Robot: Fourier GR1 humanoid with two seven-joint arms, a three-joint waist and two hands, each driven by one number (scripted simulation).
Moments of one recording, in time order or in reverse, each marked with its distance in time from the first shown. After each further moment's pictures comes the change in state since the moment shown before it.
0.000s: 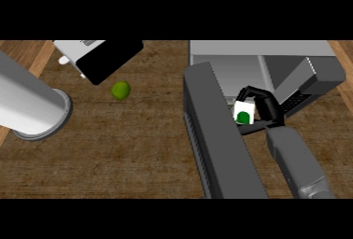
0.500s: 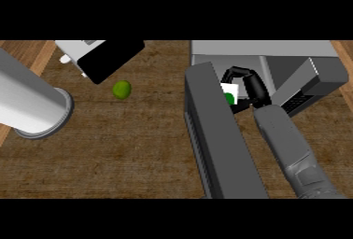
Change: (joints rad) left arm -0.023 0.025 0.029 0.035 0.023 -0.011 0.013; right arm -0.192 0.023 0.023 0.093 0.102 -0.192 0.108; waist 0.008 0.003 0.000
